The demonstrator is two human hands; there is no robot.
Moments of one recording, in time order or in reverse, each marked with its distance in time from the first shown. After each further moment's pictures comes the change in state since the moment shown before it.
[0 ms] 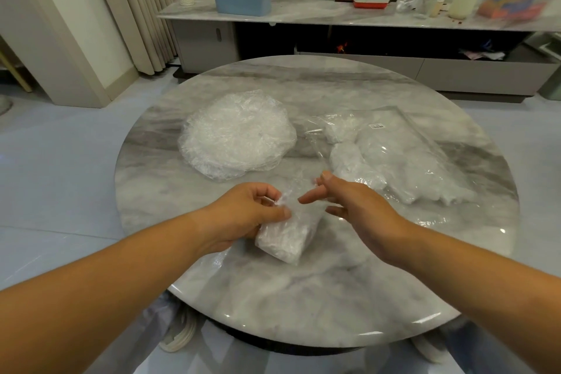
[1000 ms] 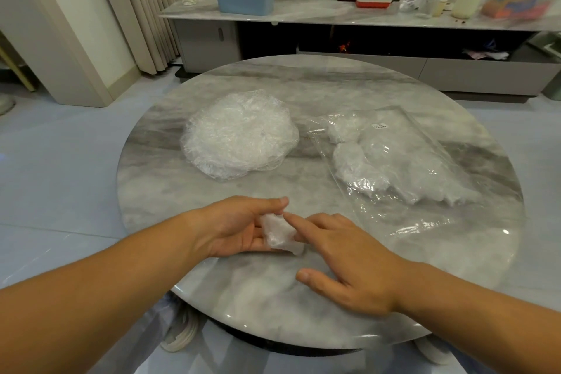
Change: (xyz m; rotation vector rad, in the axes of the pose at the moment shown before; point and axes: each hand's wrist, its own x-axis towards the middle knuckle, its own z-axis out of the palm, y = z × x) left_hand 0.002 -0.009 -0.009 -0.354 -0.157 -0.280; right_hand -0.032 0.026 0.013 -0.998 -0.261 -0.562
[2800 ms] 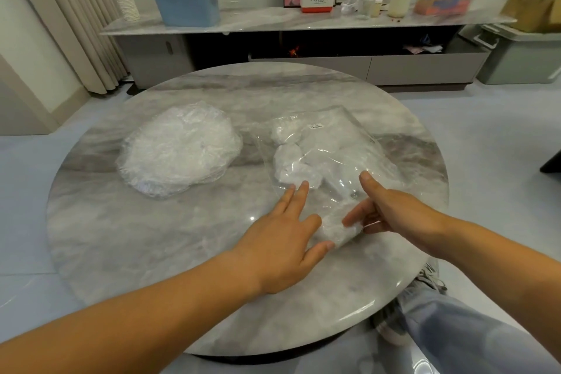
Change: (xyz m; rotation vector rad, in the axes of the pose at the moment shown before) left_hand 0.031 -0.031 0.133 1.788 0.132 0.666; right_hand -0.085 0.094 -0.066 0.892 0.224 0.898
